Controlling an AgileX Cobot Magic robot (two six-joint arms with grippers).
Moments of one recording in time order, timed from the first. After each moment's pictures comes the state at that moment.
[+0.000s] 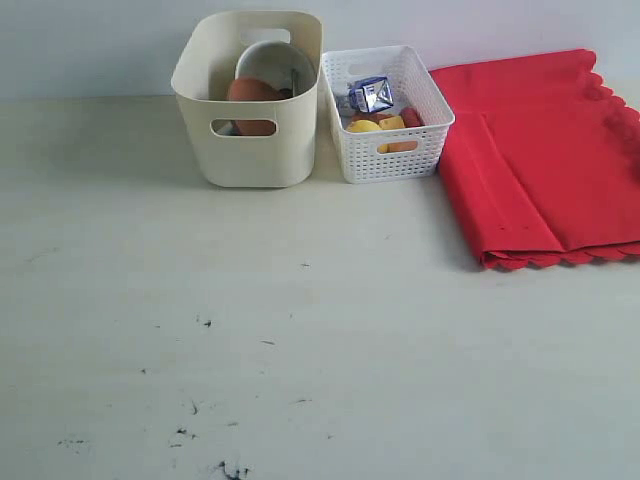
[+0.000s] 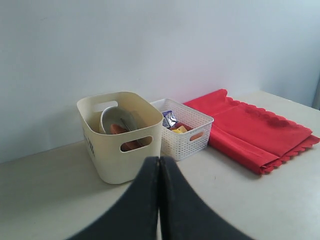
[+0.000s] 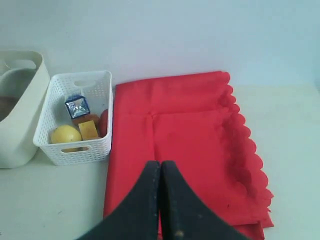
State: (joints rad) left arm -0.65 0.10 -0.47 0.17 0.54 -0.15; right arm -0.06 0.88 -1.02 0.14 0.74 -0.10
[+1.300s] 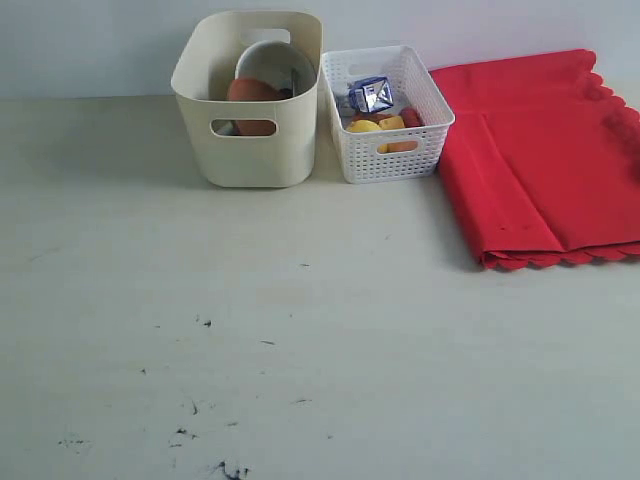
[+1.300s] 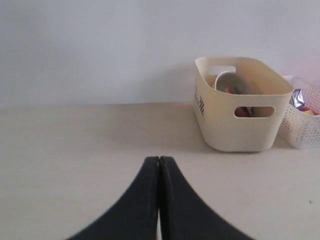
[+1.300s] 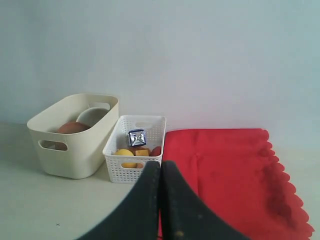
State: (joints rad) left arm -0.16 0.00 -0.22 0.10 0.45 -0.11; right arm 0.09 0.12 -0.61 0.20 0.72 -0.14
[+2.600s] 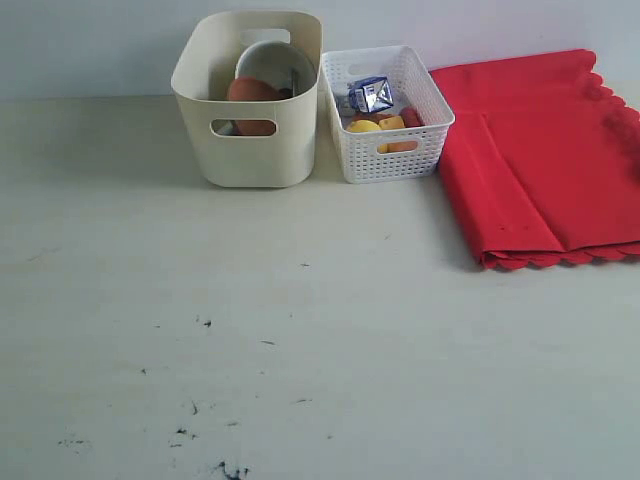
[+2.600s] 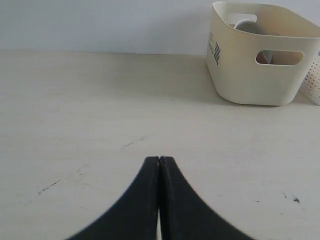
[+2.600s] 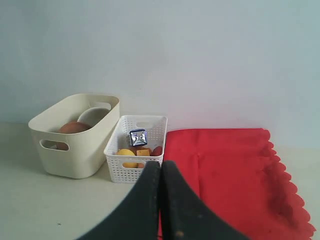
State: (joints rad) left arm -0.12 0.01 0.00 0.10 0.36 -0.15; right arm 0.09 0.12 -0.61 0.20 0.72 -0.14
